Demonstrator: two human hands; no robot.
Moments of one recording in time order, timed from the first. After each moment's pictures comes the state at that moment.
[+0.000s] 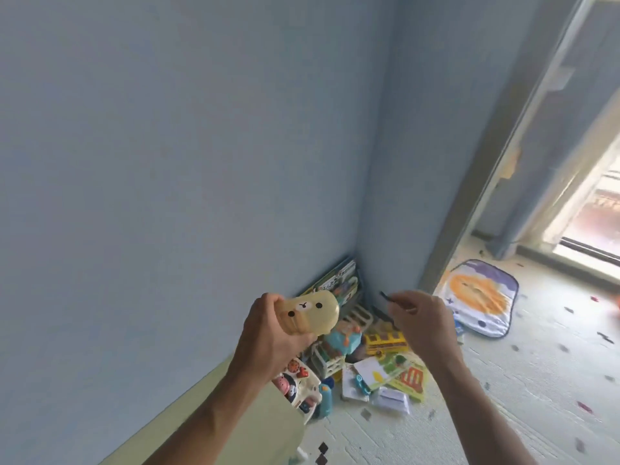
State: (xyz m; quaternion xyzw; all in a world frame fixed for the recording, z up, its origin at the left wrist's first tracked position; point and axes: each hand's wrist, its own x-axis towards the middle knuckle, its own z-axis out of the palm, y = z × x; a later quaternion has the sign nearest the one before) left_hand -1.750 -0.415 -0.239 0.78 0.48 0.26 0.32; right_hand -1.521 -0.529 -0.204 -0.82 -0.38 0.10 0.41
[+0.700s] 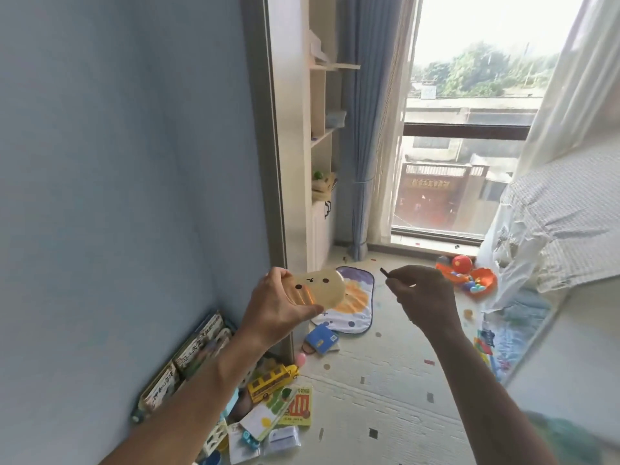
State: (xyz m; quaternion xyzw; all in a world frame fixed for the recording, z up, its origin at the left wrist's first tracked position) left_hand -1.367 -0.599 -0.077 0.89 0.25 0.20 0.33; right_hand -1.225 -0.810 -0.053 -0.85 -0.21 -0.04 0.48
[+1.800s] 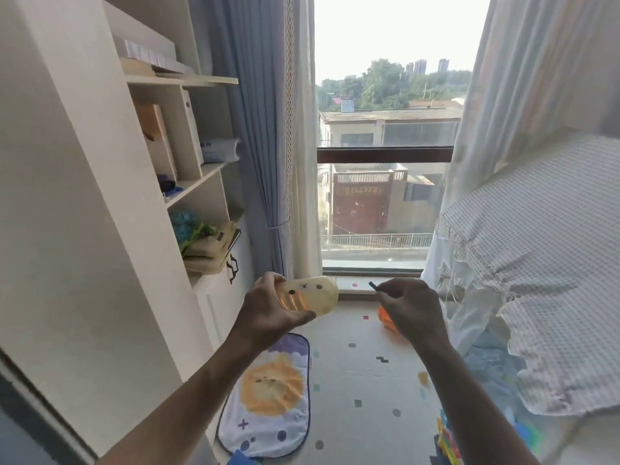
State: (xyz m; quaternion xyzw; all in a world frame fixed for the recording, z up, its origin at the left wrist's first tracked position) left_hand -0.733 -0.529 -0.070 0.91 0.13 0.18 0.36; right_hand -0.645 -0.767 -0.063 -0.88 -0.12 -0.11 0.44
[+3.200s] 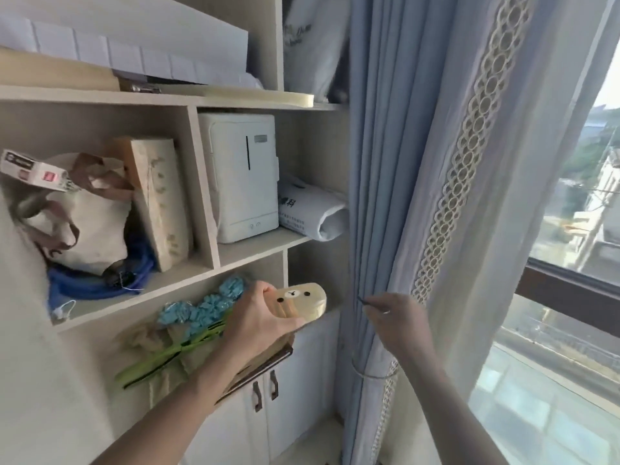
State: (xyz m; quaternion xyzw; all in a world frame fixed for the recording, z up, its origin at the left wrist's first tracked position) left_hand -0.092 -0.176 -0.038 0.75 0.52 0.32 0.25; right_hand 0.124 -0.283 -0.019 -0.79 -0.45 0.08 0.41
